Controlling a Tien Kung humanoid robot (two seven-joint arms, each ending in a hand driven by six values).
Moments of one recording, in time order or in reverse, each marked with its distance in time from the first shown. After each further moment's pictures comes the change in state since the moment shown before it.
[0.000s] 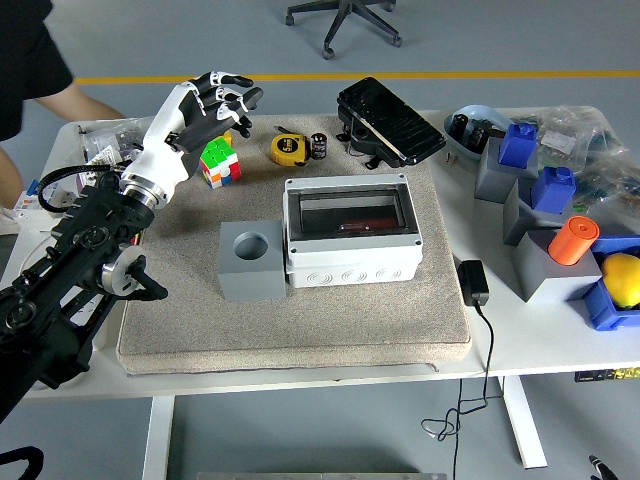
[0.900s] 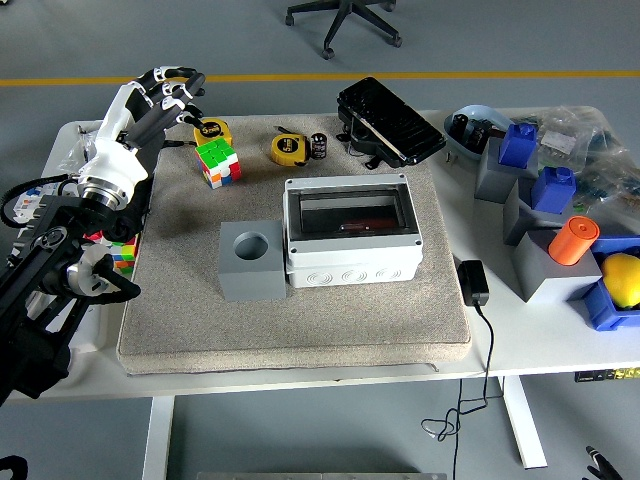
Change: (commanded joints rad) left arm 0.064 0.028 -0.094 -0.016 -0.078 0.019 -0.012; right arm 0.012 -0.001 0.007 0.002 -0.005 0.011 0.000
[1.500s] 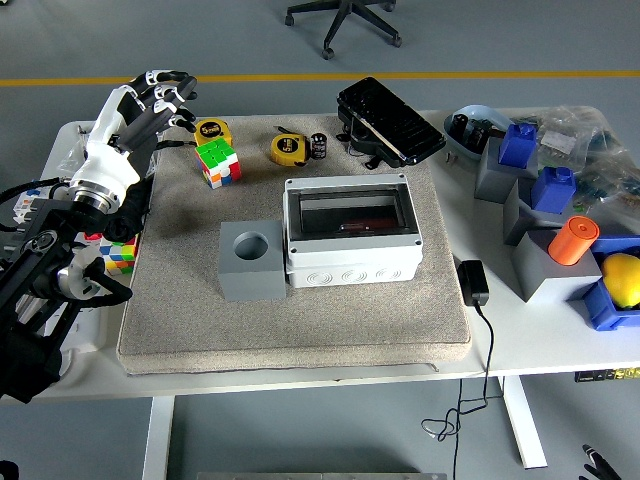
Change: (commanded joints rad) left arm 0.016 0.030 0.001 -0.016 -0.007 -0.005 0.008; right arm 0.015 -0.002 -0.028 0.003 -0.002 0.004 -0.014
